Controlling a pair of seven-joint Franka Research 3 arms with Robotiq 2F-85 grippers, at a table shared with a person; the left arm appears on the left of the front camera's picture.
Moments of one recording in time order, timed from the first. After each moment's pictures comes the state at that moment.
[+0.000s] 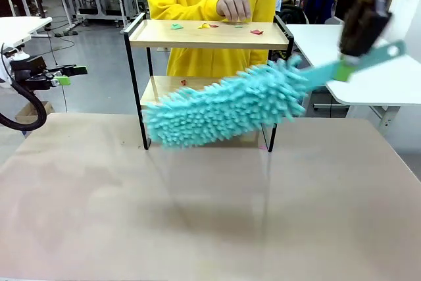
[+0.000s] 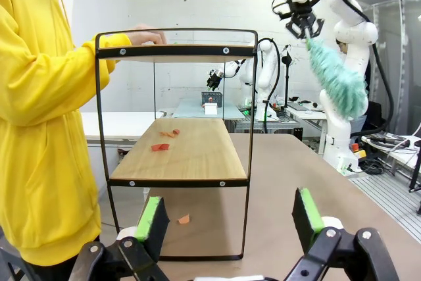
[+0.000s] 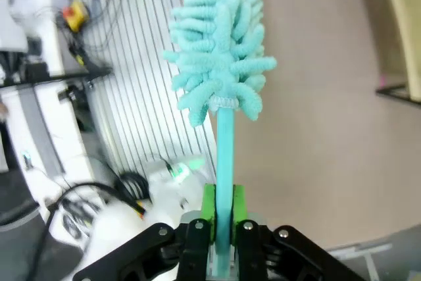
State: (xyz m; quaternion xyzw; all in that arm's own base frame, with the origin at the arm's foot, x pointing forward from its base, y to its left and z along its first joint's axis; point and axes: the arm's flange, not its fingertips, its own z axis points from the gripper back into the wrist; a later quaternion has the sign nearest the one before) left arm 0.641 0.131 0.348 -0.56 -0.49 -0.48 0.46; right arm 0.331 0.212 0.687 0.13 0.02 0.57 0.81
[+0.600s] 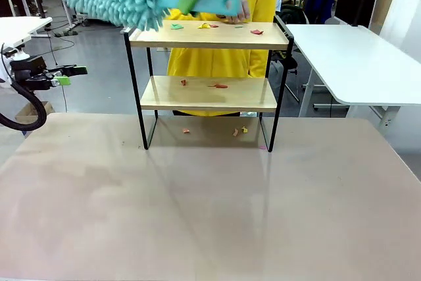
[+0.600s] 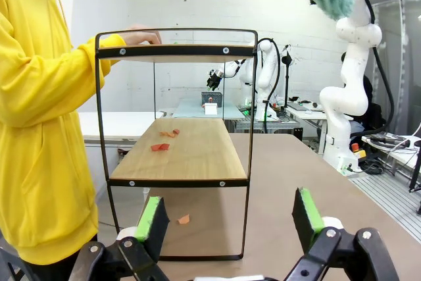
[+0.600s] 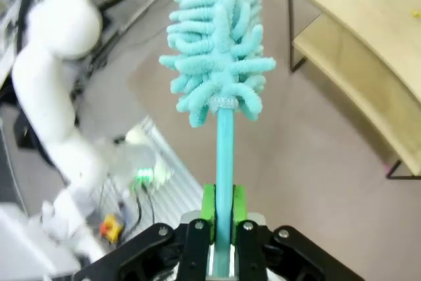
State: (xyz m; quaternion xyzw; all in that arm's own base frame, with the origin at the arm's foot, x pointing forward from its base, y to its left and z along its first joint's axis) left arm 0.641 0.131 0.348 -0.56 -0.49 -0.48 0.46; right arm 0.306 0.367 0.735 0.23 -0.19 0.31 0.90
